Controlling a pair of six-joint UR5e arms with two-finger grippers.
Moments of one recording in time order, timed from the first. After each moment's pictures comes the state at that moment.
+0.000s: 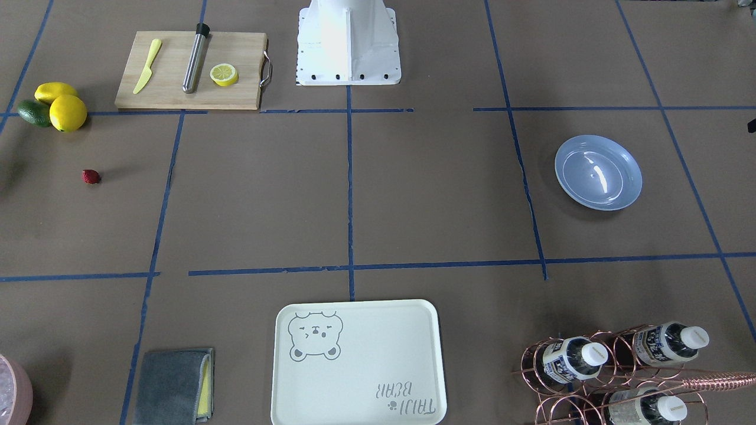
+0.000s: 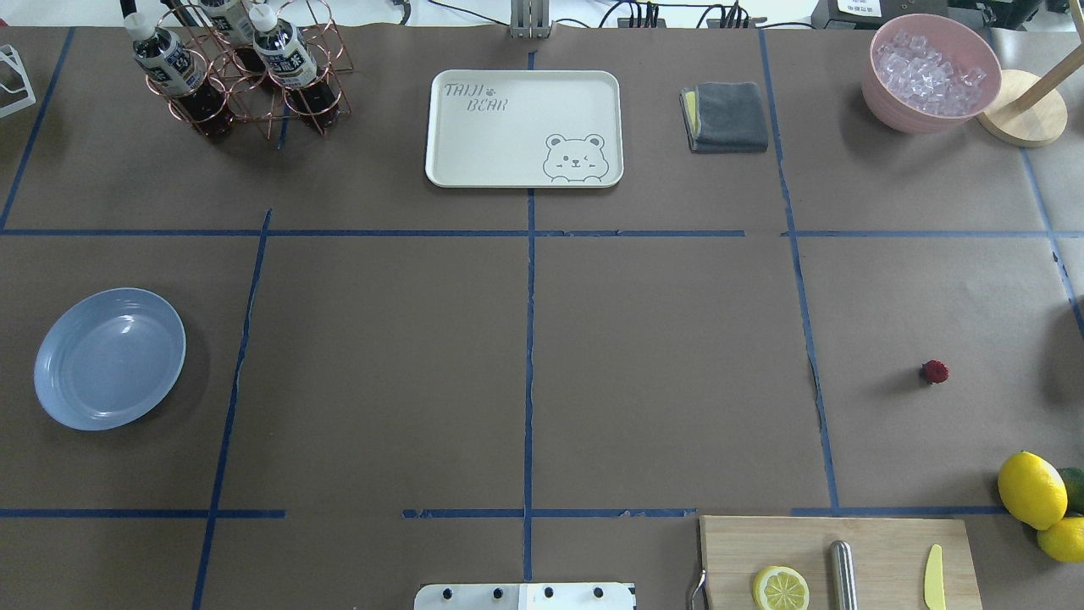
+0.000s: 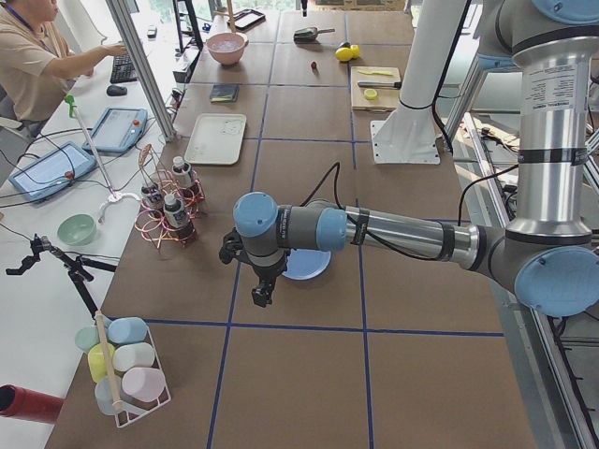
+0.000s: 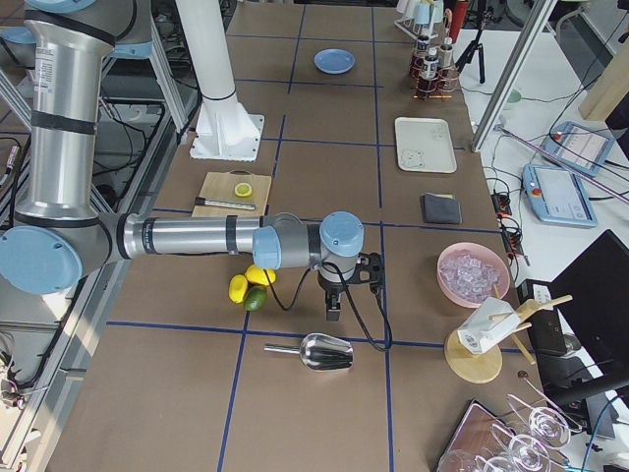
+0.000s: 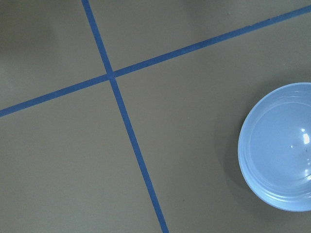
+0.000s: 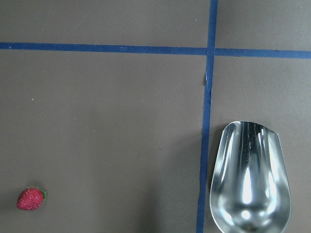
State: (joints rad) left arm -1.50 -1.50 -1.79 -1.45 -2.39 0.29; right arm 1.46 -1.72 1.77 -1.53 2.39 0.10
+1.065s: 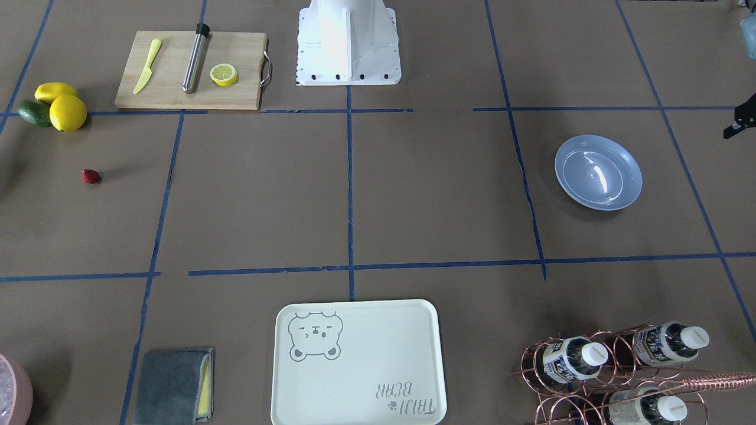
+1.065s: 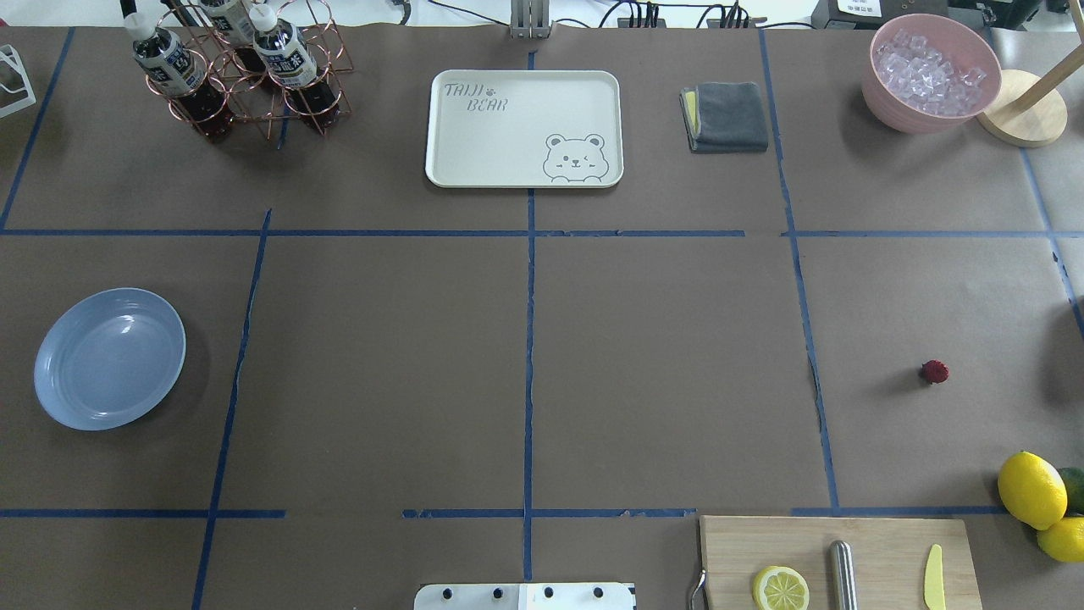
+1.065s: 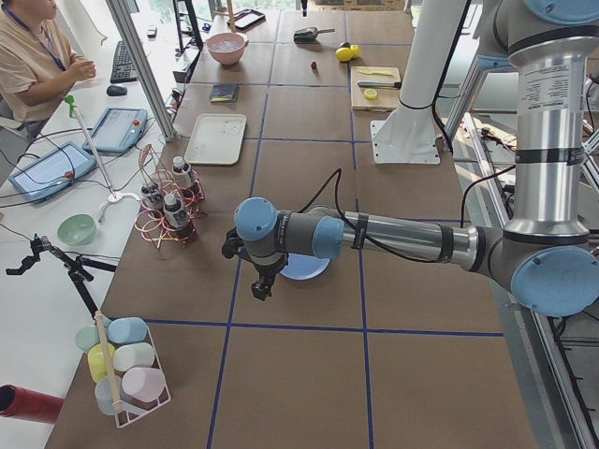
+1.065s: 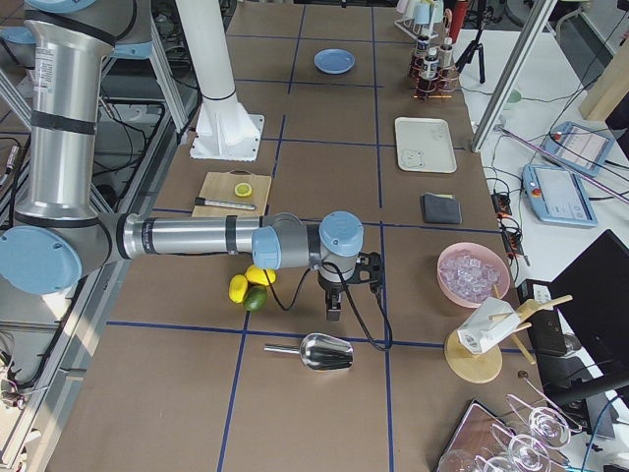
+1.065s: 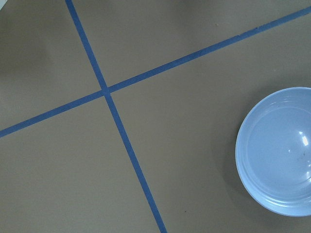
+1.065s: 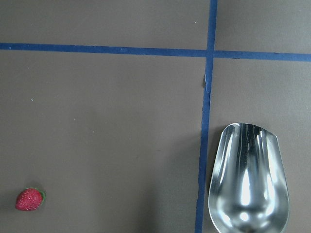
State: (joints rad) left arm -1.43 -1.50 -1.74 -1.58 -2.48 0.24; right arm 1.46 -1.72 1.77 -1.52 2.39 0.10
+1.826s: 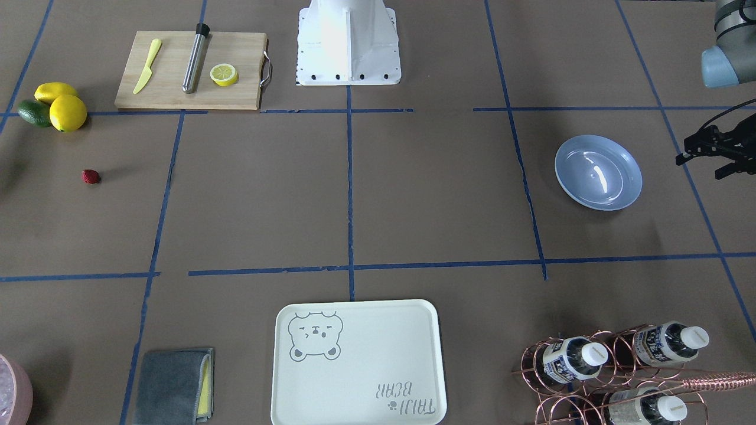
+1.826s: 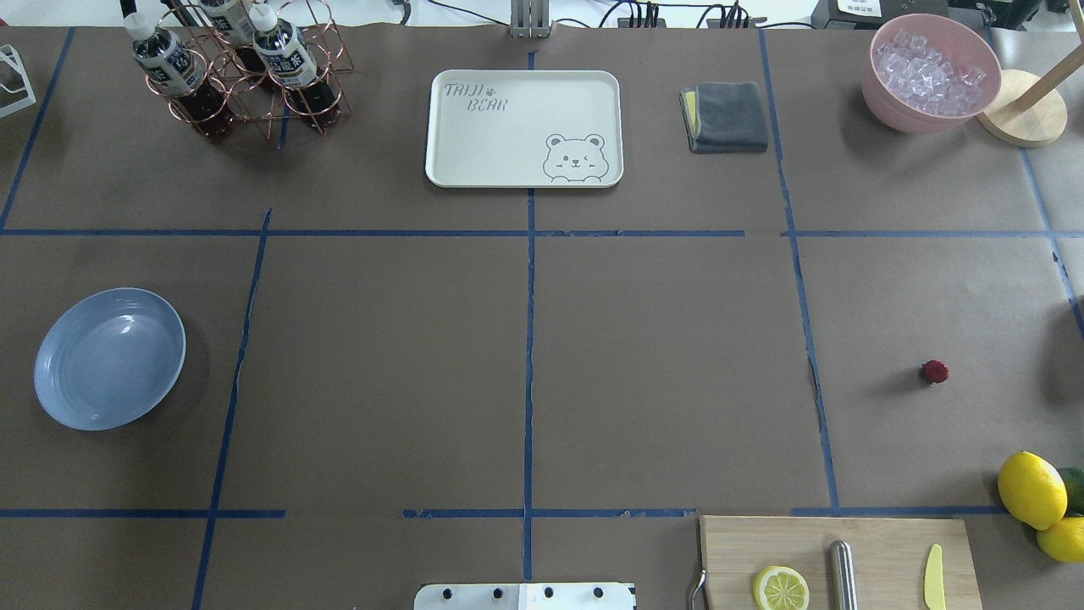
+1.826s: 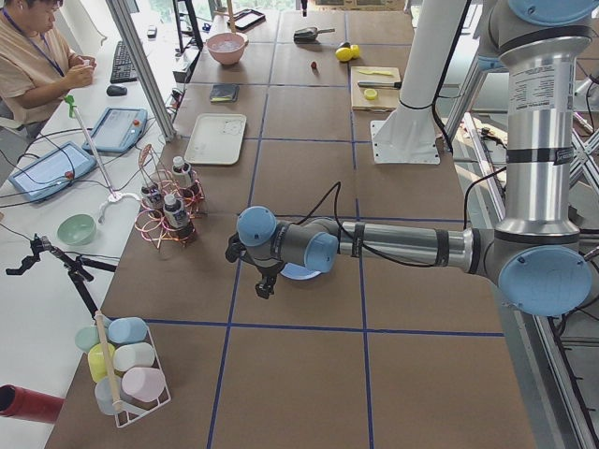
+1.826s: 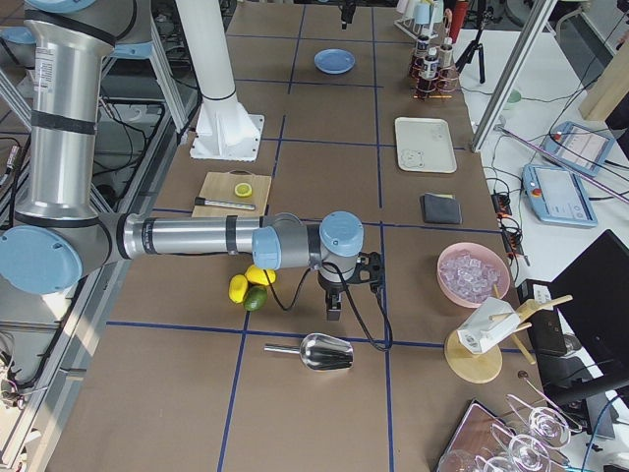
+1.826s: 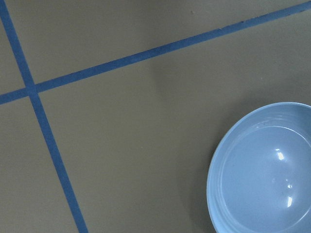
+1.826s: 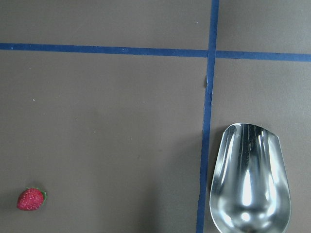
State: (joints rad) left arm -1.27 -1.50 -1.58 -1.96 -2.45 -0.13; right arm 1.46 -1.72 1.77 -1.52 2.40 0.10
